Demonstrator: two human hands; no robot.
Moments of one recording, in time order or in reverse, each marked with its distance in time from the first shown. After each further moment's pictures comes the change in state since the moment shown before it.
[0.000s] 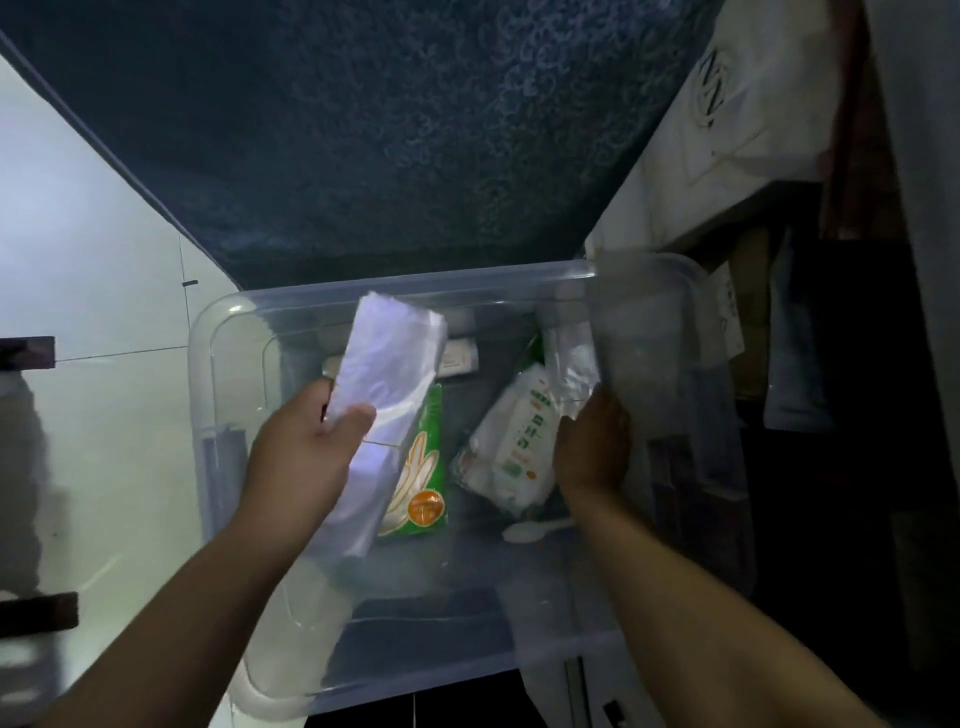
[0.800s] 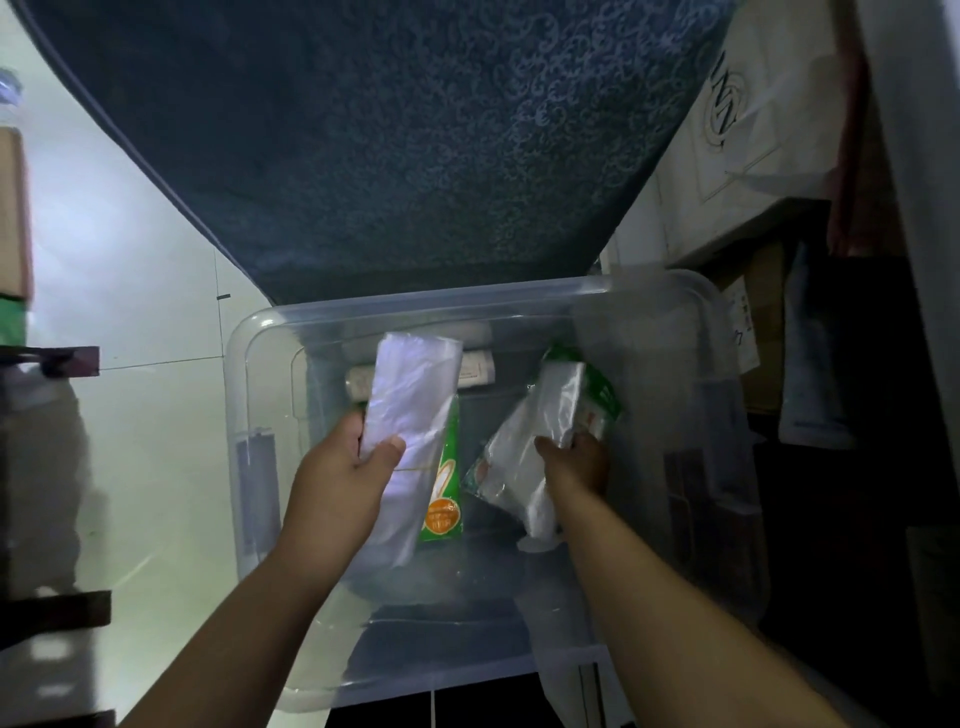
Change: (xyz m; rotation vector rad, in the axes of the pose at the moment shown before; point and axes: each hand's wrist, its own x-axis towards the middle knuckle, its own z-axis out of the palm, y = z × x) left_hand -0.021 -0.001 0.007 -0.083 -0.033 -0.010; right_hand -0.013 -0.008 0.022 0.545 -0.295 0.401
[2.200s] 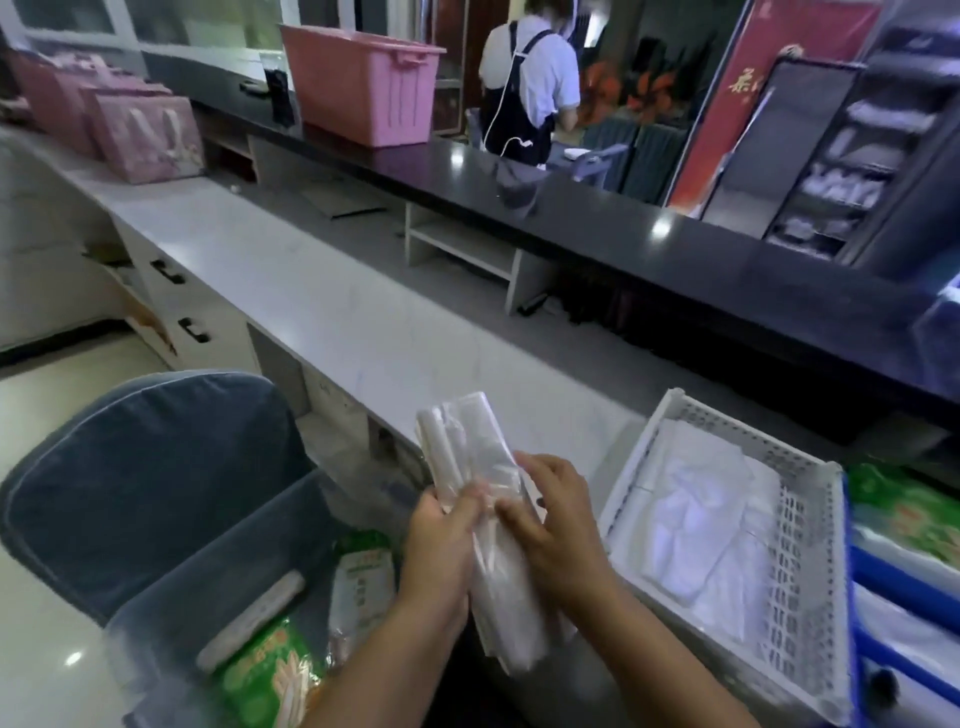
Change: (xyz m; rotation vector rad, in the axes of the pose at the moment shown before) left_hand -0.390 0.170 0.019 -0.621 -0.732 0.350; right_hand -0.434 0.111 -0.316 0.295 0.577 -0.772
